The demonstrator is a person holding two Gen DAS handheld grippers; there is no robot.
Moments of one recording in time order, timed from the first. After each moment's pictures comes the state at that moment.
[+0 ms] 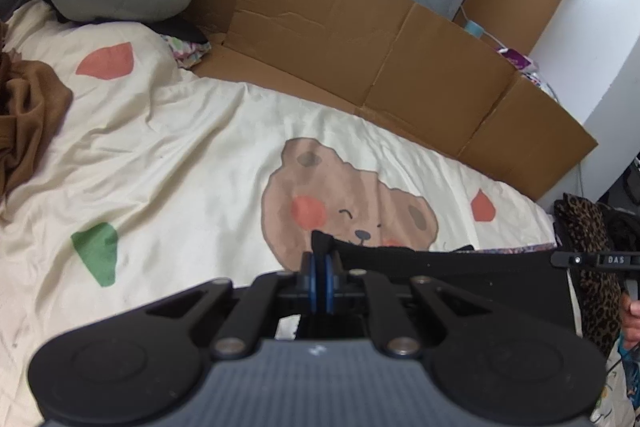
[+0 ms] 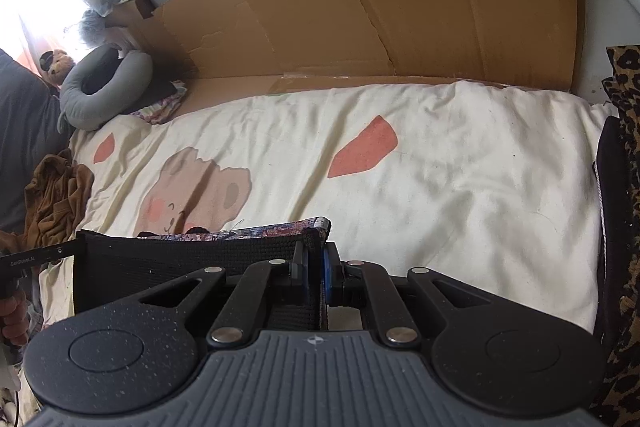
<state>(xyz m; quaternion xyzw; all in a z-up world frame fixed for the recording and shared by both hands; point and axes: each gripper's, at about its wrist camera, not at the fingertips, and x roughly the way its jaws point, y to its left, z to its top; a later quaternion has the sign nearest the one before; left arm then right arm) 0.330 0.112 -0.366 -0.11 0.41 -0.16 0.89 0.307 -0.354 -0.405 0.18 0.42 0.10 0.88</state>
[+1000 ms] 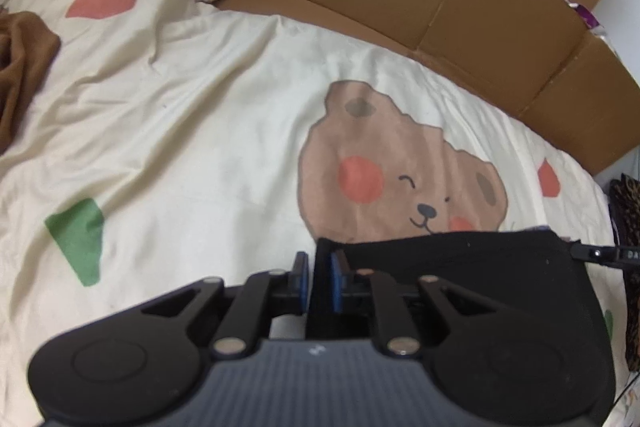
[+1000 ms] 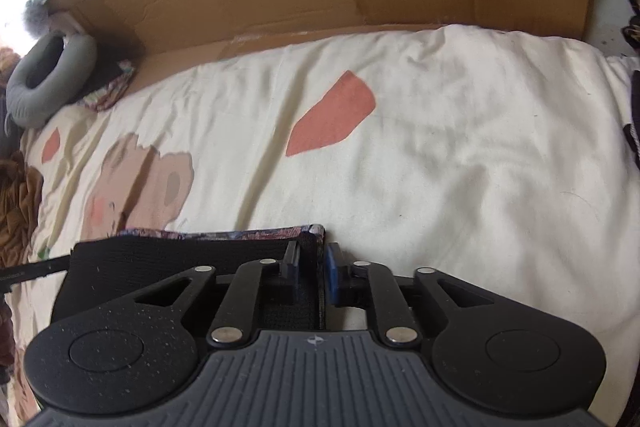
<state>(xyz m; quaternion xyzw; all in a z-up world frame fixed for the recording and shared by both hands) 0.381 0.099 -0.403 -0.10 0.50 -0.11 0.86 0.353 -0.346 -0.454 0.19 0.47 0.05 0.86</state>
